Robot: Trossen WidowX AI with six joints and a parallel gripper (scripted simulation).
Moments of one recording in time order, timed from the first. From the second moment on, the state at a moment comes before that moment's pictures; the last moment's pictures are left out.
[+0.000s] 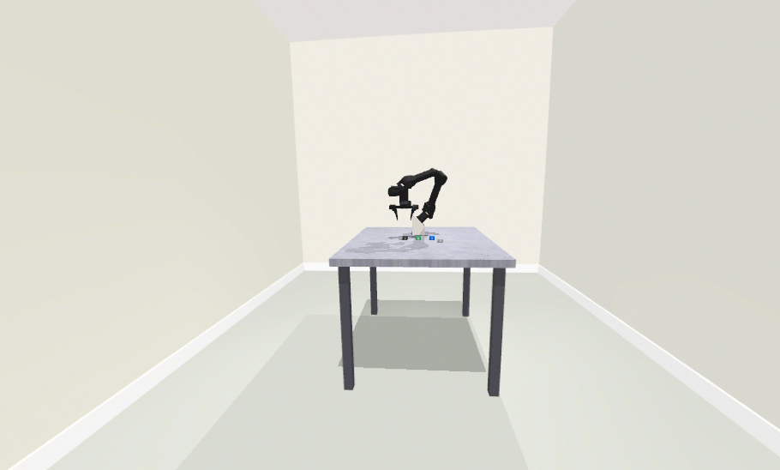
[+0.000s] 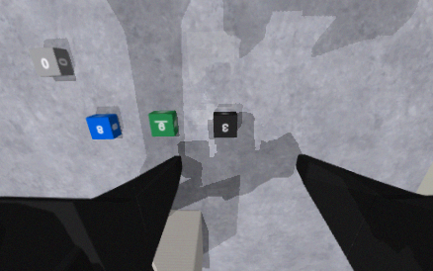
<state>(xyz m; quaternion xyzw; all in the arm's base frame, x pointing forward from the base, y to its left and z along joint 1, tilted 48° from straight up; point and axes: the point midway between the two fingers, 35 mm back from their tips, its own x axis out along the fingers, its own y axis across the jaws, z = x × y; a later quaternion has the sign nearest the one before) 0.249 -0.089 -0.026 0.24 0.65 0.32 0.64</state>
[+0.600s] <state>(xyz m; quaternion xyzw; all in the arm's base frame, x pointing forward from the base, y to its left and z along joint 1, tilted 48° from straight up) 0.236 -0.037 0.031 0.24 0.65 0.32 0.64</state>
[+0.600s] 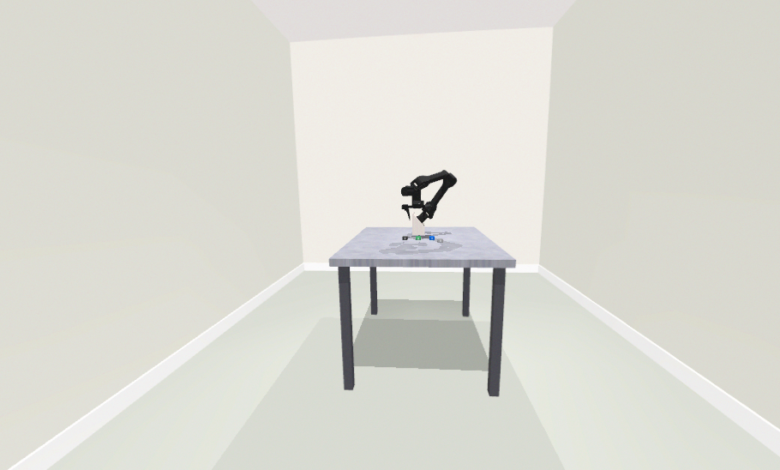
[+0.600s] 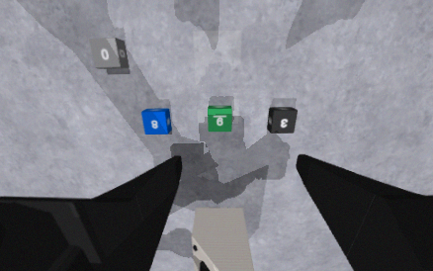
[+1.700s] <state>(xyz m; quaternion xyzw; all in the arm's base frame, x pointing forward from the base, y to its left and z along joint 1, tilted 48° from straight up) 0.234 0.028 0.102 0.25 0.65 0.33 0.64</state>
